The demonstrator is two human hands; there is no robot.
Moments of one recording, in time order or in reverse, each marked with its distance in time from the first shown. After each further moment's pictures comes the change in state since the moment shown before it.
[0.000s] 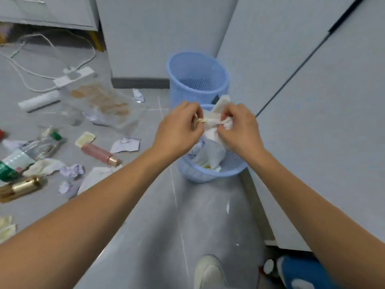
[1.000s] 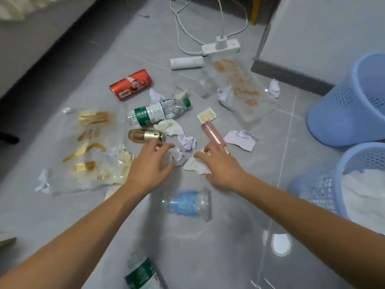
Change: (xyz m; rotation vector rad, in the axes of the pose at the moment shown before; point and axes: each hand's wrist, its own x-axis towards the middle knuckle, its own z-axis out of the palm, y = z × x) left_hand -0.242 -0.265 -0.116 0.384 0.005 -0.741; right_hand -0.045 -0.173 0.308 -0.241 -0.908 -0.771
